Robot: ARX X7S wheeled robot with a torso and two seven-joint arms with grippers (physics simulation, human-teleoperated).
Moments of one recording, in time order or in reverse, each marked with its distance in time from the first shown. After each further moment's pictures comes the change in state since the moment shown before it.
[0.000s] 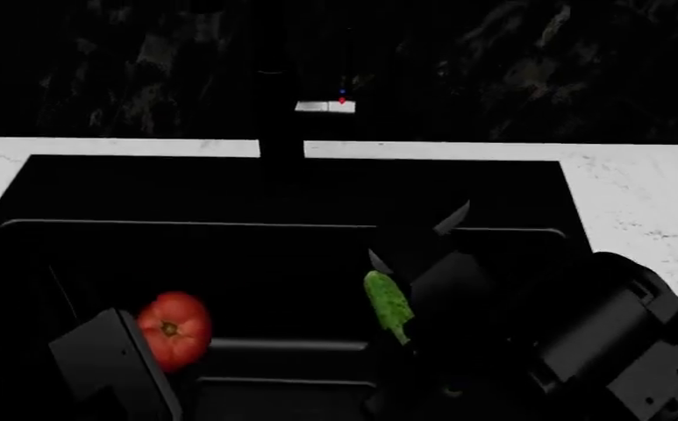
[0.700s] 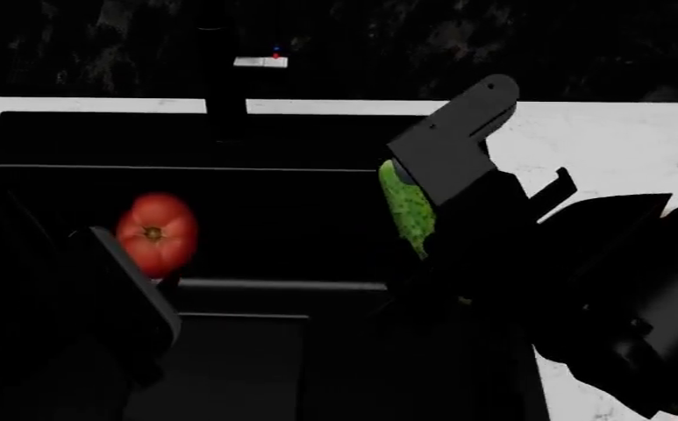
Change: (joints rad) left arm -0.073 0.059 -0.090 0.053 0.021 -0.060 -0.125; right arm 0.072 0.104 0.151 -0.203 0.075 0.014 0.162
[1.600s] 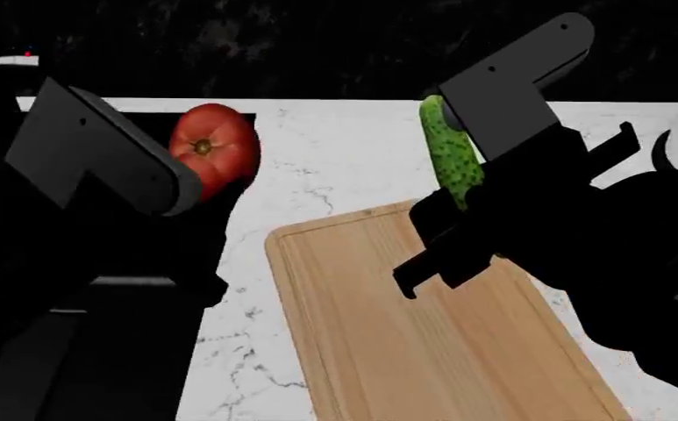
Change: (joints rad) left arm -0.182 0.261 -0.268 0.197 -0.271 -0.495 -0.021; right arm 0.028 0.083 0.109 -0.092 0.073 0.018 0.105
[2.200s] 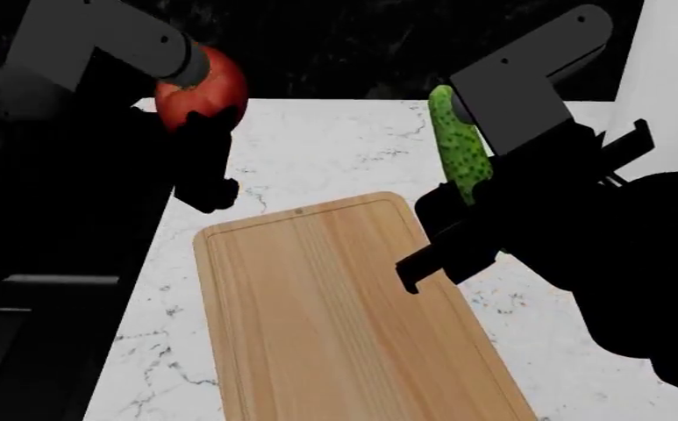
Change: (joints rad) left arm -0.229 0.135 -0.071 -0.195 -0.026 -0.227 -0.111; right arm -0.007 0.016 0.045 -0.036 0.057 0.021 0.071
